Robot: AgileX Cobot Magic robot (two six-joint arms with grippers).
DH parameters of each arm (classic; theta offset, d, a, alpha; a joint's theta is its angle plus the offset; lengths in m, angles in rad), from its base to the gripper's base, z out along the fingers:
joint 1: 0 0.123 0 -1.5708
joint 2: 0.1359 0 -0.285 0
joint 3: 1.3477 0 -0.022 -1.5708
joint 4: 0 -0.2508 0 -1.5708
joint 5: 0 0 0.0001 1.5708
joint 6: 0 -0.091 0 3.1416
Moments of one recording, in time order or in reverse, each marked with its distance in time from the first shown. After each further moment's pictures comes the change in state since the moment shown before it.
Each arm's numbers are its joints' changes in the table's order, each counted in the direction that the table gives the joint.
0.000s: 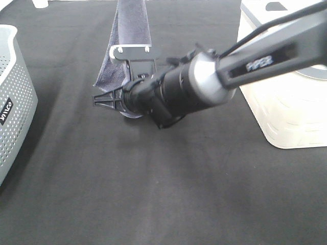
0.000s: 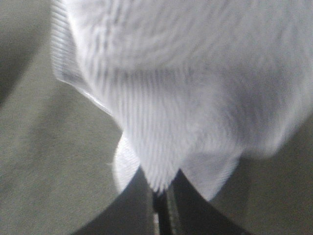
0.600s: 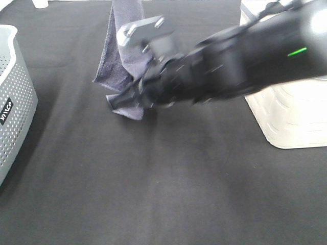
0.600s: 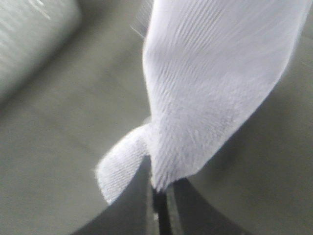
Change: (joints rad) left arm 0.081 -0.001 -0.057 0.154 0.005 -0.048; right arm -0.110 -0.378 0.283 -0.316 -0.387 0.629
